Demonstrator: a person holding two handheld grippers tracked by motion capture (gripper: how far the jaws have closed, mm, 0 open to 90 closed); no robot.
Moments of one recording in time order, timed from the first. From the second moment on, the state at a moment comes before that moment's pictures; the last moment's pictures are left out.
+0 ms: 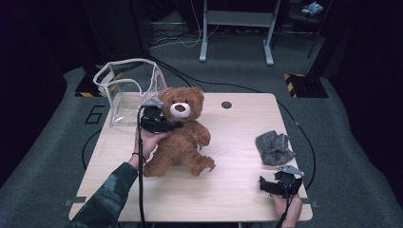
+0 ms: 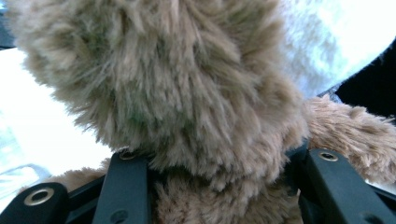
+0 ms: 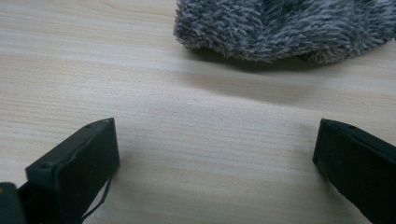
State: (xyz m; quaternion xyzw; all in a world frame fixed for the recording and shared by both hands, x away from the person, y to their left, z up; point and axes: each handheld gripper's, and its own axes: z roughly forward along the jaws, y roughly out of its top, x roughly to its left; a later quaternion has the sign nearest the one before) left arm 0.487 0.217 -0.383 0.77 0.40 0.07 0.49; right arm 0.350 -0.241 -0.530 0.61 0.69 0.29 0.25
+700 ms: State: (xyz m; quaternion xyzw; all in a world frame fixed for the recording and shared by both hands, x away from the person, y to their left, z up) left arm 0.462 0.304 -0.385 0.76 0.44 0.08 0.47; right arm 0.350 -0.241 -0.530 0.61 0.69 0.29 0.25
